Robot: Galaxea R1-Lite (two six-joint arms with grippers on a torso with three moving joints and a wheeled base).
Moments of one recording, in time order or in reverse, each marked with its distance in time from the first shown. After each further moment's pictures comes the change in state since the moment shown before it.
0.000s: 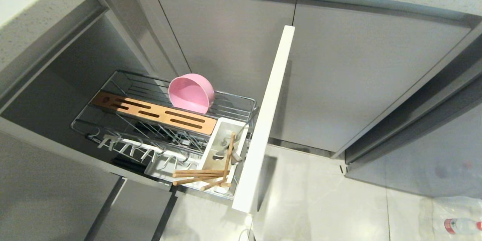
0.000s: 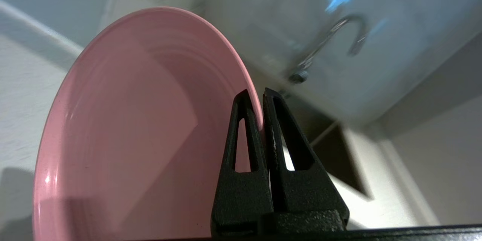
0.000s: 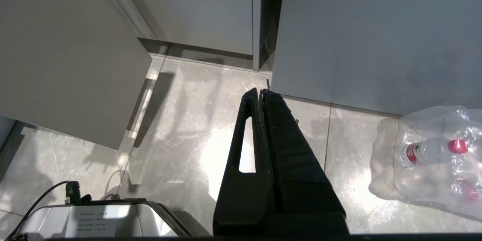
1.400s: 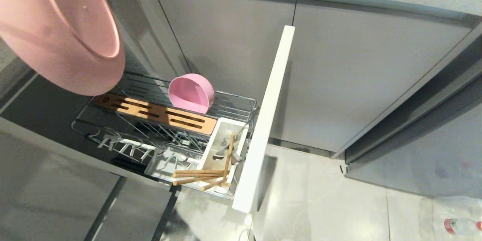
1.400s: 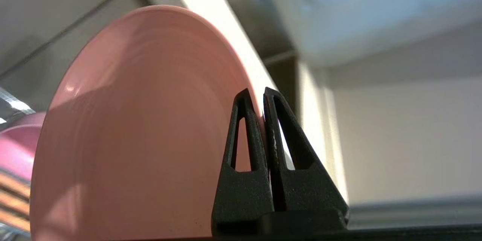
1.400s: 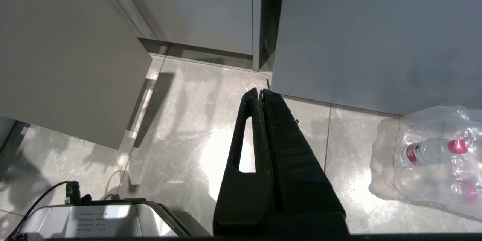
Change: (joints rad) left arm -0.546 0.105 0.399 -0.261 0.342 -0.330; right arm 0.000 0.000 0.000 0.000 0.000 0.000
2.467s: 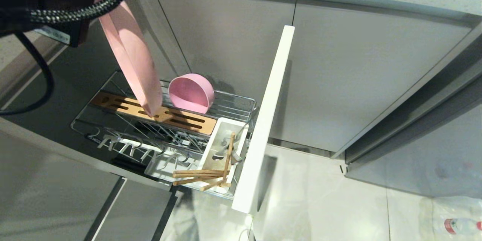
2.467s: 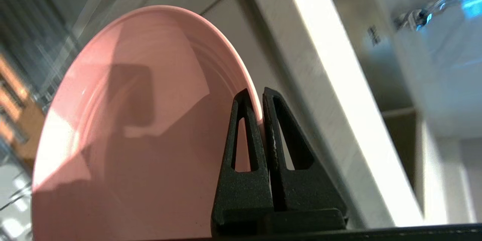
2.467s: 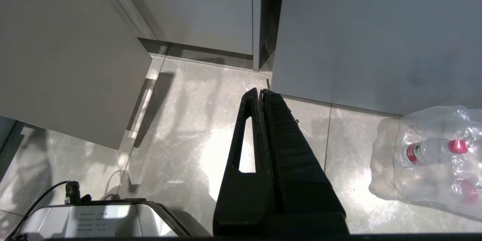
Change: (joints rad) left arm -0.174 0.272 0.002 -0.207 0.591 0.055; right arm 0.000 0.000 0.000 0.000 0.000 0.000
